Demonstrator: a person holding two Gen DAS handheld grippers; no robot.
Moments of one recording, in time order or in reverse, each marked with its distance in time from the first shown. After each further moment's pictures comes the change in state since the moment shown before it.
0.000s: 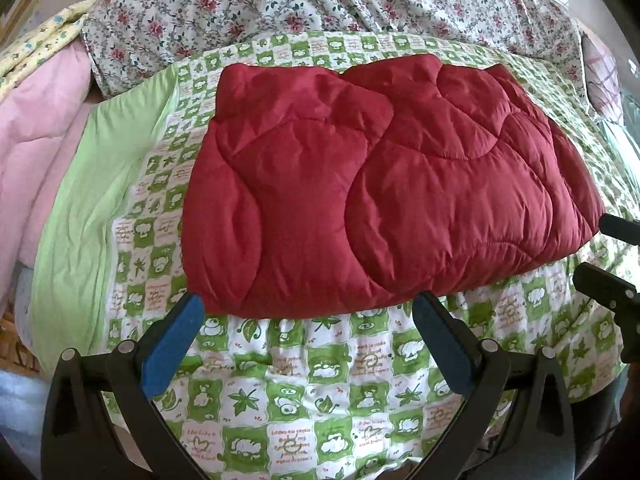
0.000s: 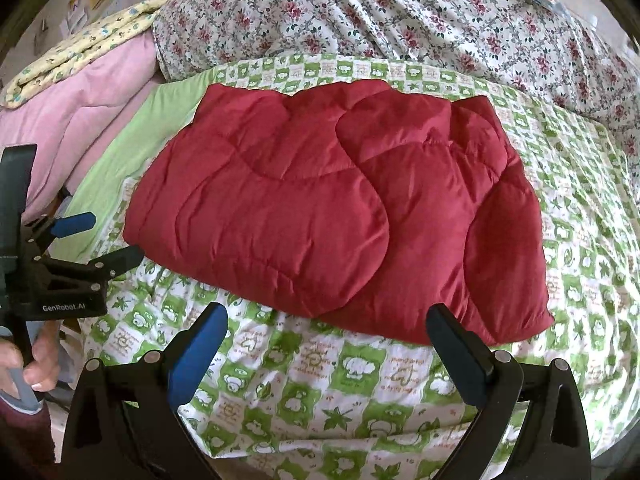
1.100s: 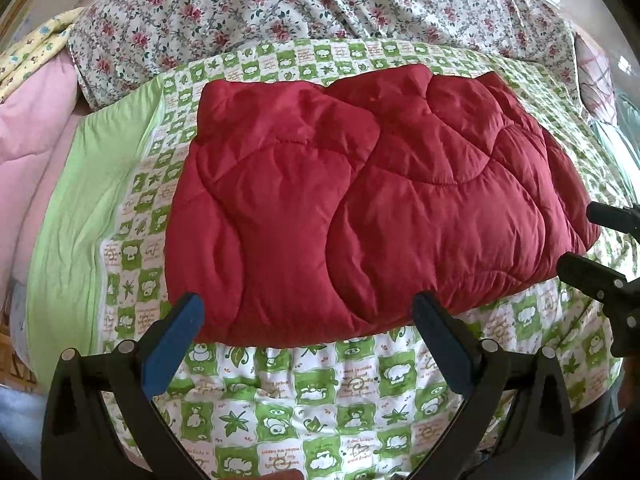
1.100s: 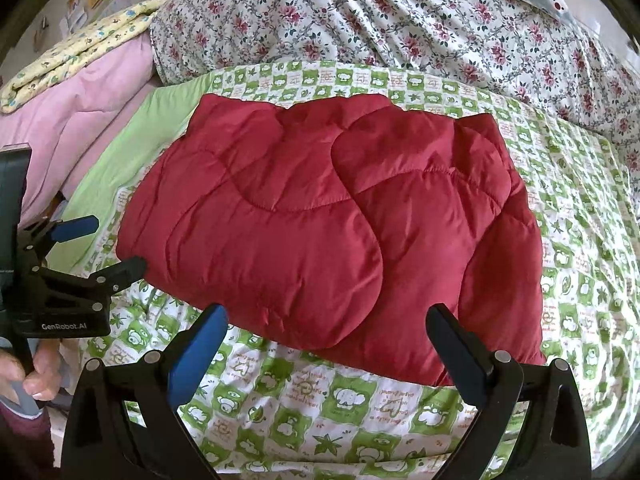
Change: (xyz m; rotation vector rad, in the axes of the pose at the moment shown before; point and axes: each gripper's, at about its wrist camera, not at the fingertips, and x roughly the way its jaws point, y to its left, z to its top) left arm 0.003 -0.012 0.020 0.008 -0.014 -0.019; right arm 0.008 -0.003 0.025 -0.009 -0.004 -0.014
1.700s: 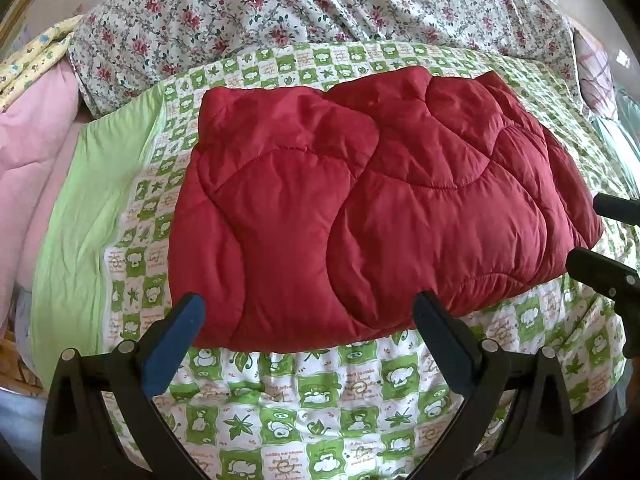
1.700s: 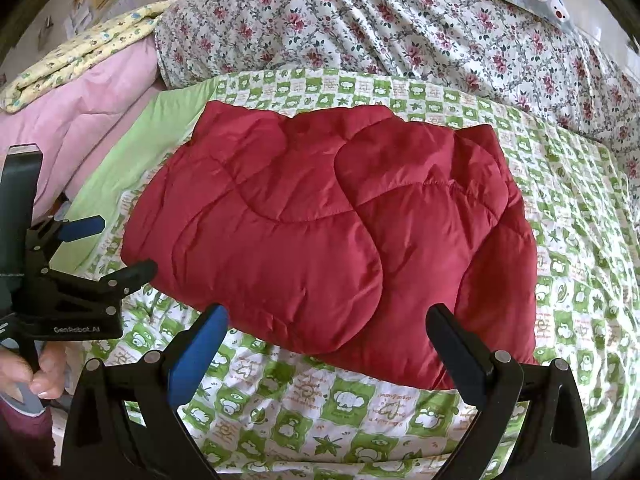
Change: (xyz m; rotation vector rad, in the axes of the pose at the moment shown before) left arm -0.003 -0.002 0.002 0.017 -0.014 0.021; right arm -0.008 0.002 0.004 -0.015 -0.019 0.002
